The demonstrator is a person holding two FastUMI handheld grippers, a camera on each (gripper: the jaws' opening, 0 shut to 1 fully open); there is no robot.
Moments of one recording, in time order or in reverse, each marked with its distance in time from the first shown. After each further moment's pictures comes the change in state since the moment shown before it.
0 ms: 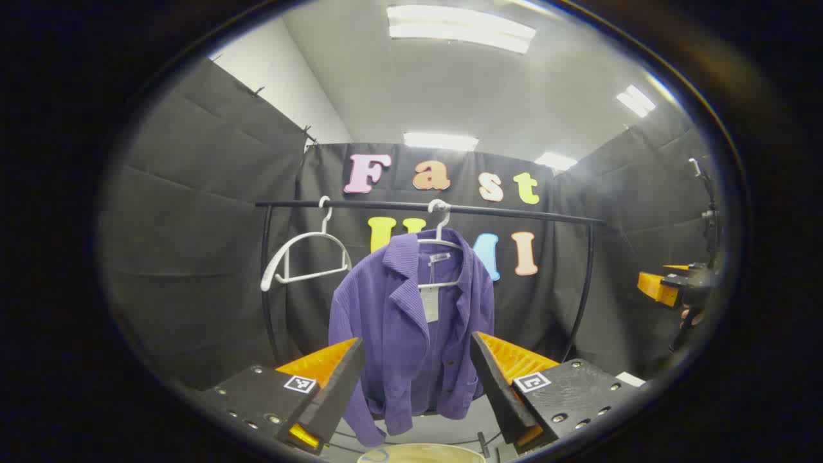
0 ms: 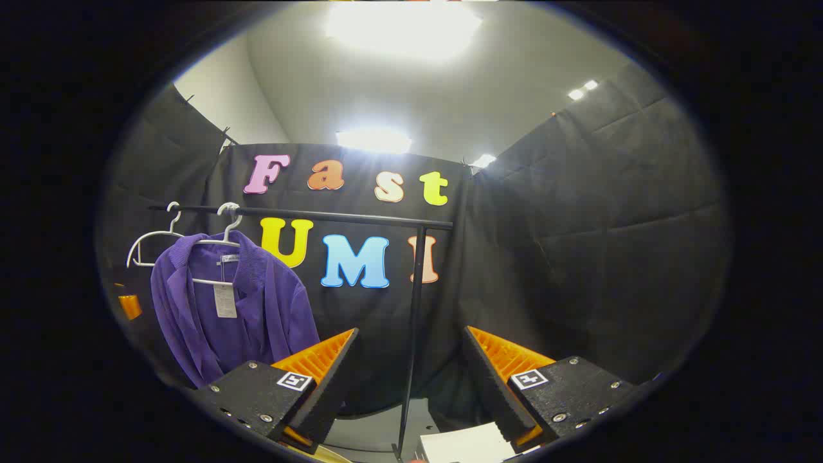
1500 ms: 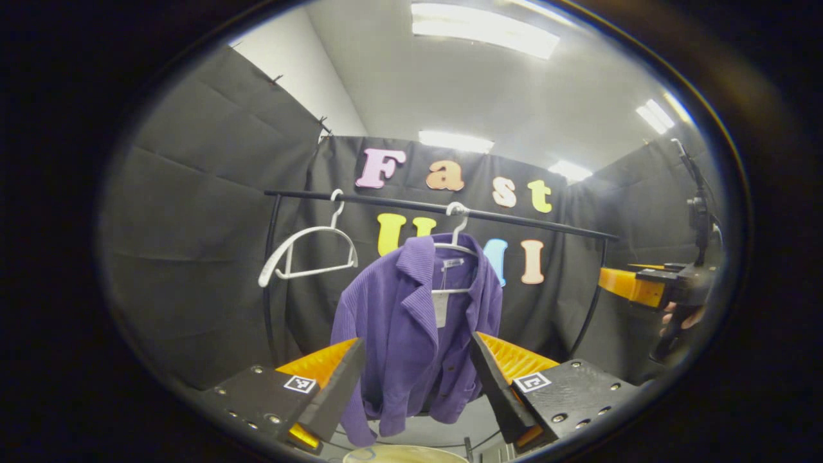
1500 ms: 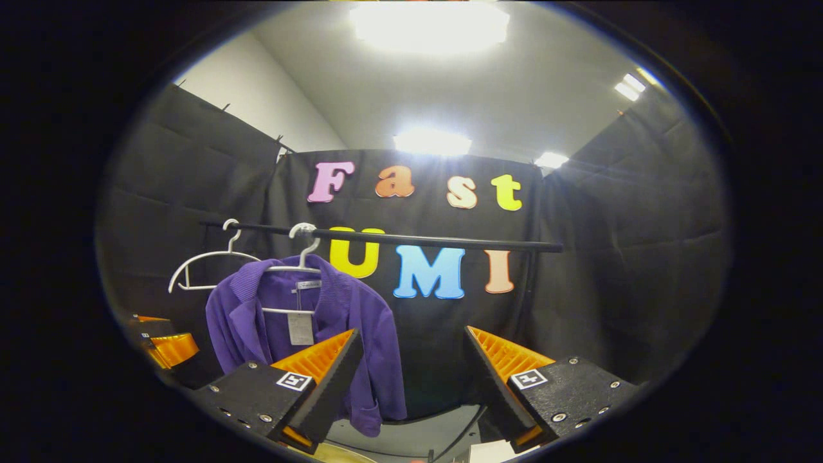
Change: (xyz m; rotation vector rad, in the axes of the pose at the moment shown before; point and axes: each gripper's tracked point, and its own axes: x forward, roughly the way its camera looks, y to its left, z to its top) left arm 0.019 0.017 0.011 -0.090 0.010 0.028; right arm 0.034 0.153 0.059 -0.007 -0.013 0.340
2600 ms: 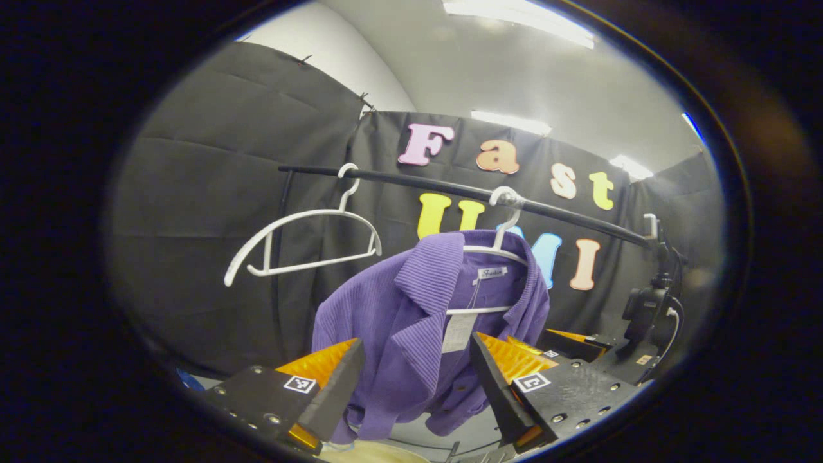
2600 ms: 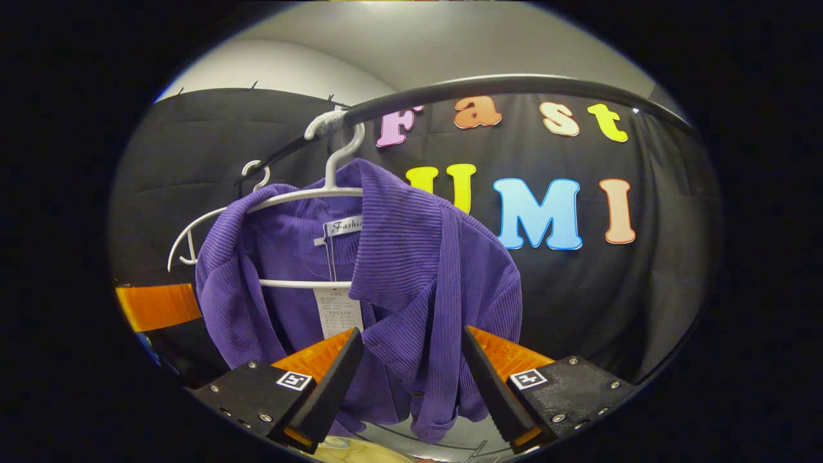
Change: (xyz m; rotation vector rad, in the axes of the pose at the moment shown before) left arm 0.125 -0.007 -0.001 -0.055 0.114 0.288; right arm 0.181 0.105 -0.121 0.070 0.239 0.399
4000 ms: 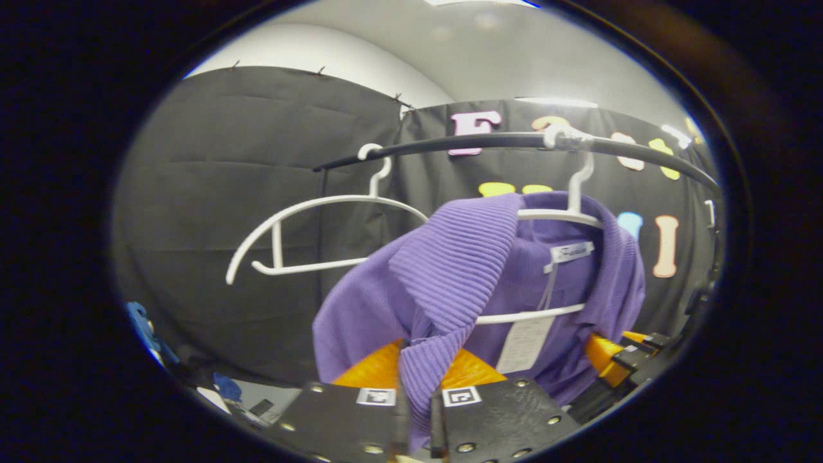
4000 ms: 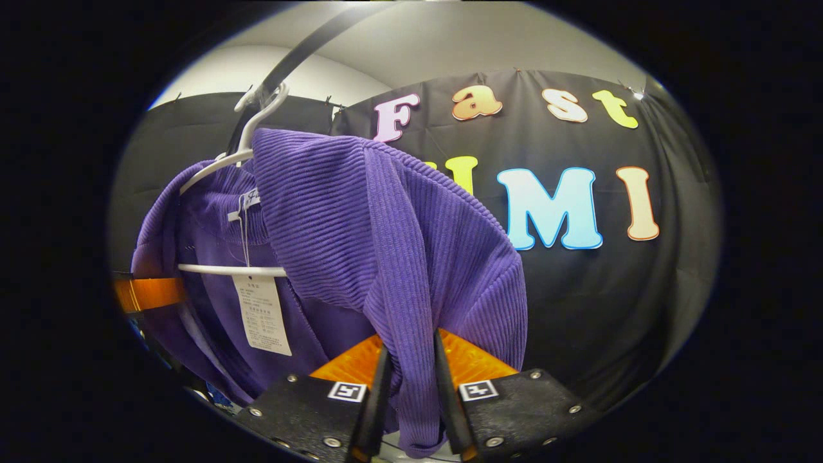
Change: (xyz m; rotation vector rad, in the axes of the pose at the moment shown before) left arm 0.086 0.018 -0.030 0.079 -0.037 0.359; right arm 0.065 -0.057 -0.012 0.027 -0.045 0.057
